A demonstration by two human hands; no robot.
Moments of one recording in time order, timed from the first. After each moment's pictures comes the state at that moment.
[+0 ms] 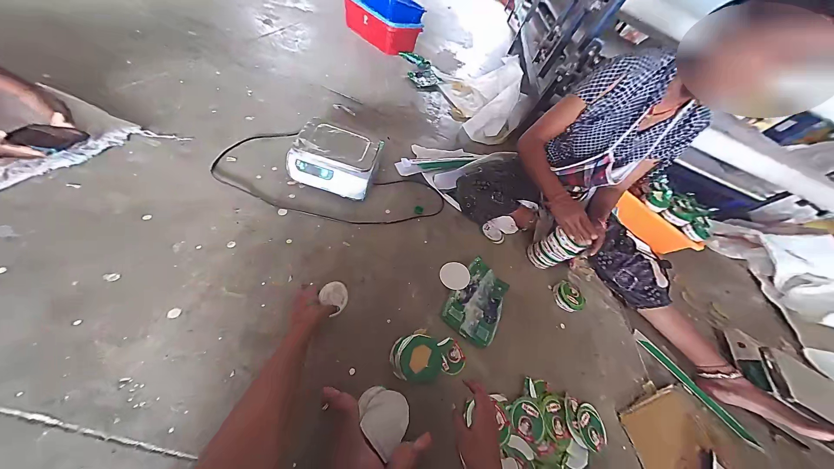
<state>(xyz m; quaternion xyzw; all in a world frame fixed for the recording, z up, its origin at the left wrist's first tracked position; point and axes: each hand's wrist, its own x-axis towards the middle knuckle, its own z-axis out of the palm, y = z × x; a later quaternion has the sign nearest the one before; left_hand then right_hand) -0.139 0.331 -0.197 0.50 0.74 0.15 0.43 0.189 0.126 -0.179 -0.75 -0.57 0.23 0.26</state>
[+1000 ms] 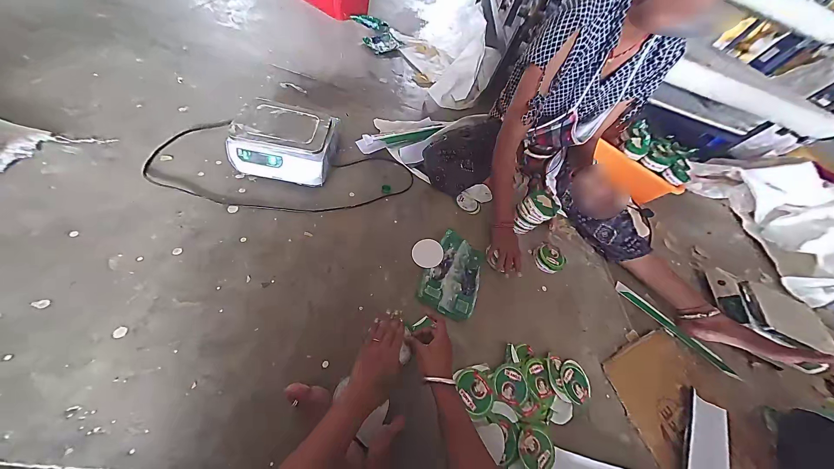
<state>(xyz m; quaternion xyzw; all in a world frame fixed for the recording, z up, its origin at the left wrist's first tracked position) 0.032 0.213 -0.192 0.81 0.50 0.15 0.27 0.168 0.218 -0.176 -0.77 -0.41 0.39 0.30</state>
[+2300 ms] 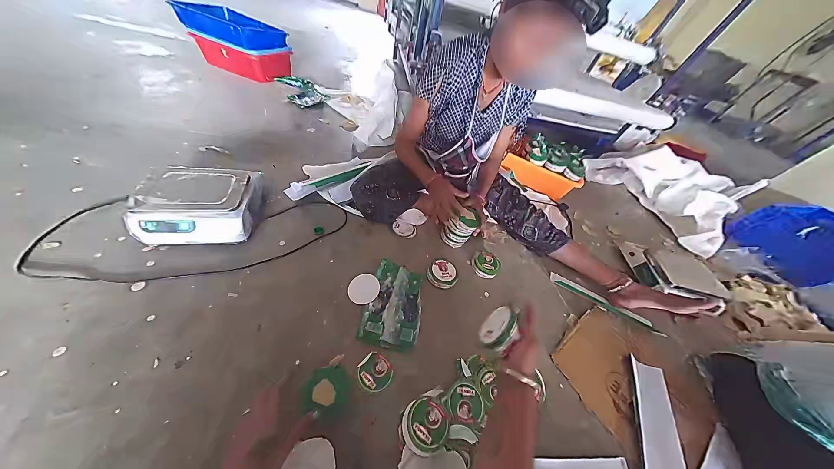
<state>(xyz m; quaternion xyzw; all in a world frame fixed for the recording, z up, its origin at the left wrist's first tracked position) -0.022 0.215 -0.165 0.71 0.57 0.19 0.36 0.373 0.199 -0.099 -0.61 -0.18 0.22 0.74</state>
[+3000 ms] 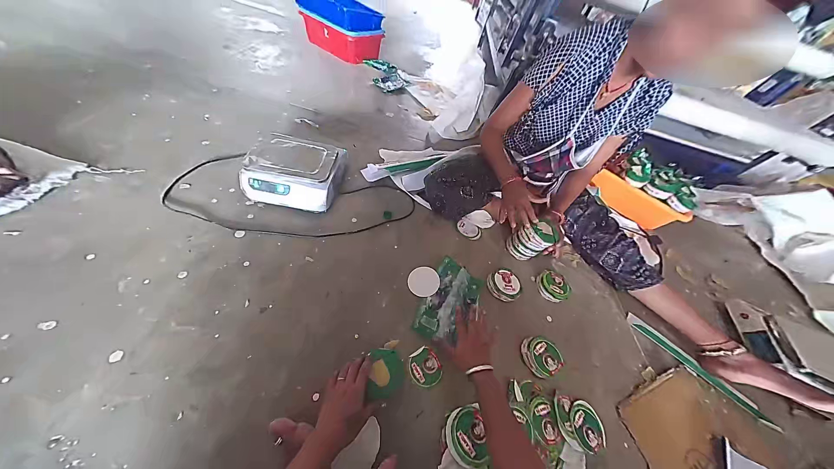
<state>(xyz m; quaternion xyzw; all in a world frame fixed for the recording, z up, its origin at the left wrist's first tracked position) 0.000 0.210 -0.227 0.76 0.57 0.10 0.31 0.285 0.275 -0.208 -0.77 -0.62 0.15 0.01</state>
